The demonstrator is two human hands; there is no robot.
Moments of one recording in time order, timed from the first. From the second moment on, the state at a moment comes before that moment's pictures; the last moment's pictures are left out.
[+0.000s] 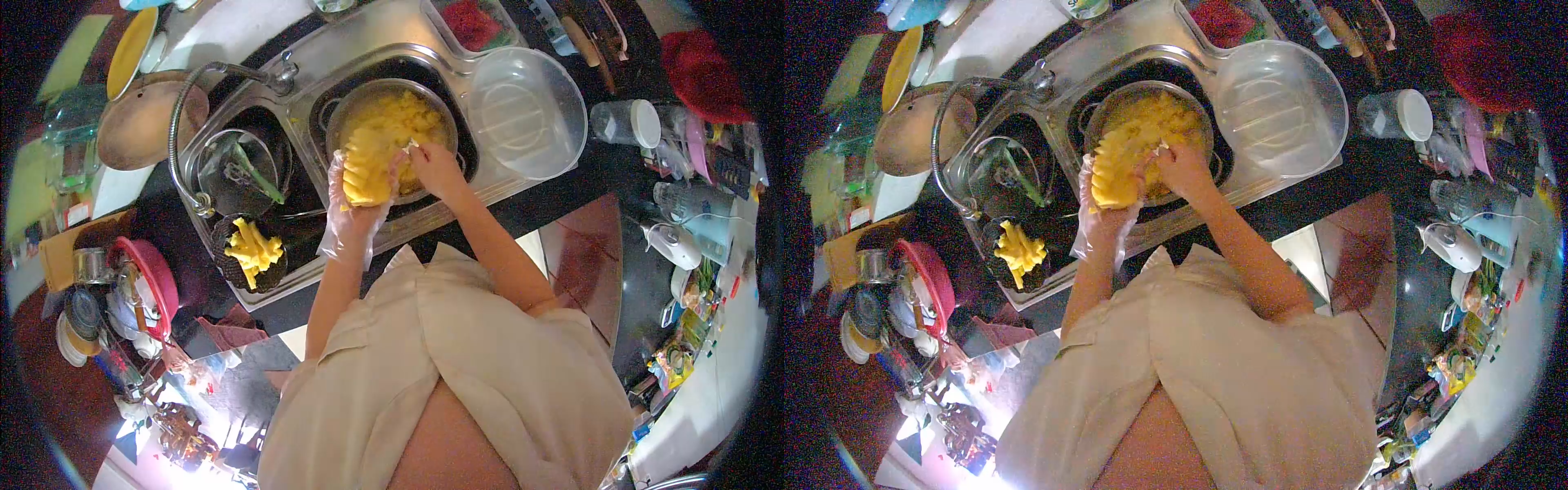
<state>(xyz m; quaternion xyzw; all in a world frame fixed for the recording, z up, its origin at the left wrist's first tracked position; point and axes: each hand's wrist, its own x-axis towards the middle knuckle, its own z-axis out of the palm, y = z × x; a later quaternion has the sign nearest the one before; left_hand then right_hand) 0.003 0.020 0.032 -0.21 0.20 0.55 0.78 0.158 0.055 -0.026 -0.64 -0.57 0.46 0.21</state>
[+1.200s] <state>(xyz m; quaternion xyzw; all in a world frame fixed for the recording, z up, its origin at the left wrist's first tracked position) -0.006 -0.001 0.030 -0.20 0.37 0.56 0.71 0.127 0.088 0.026 -0.42 -0.82 0.18 0.35</state>
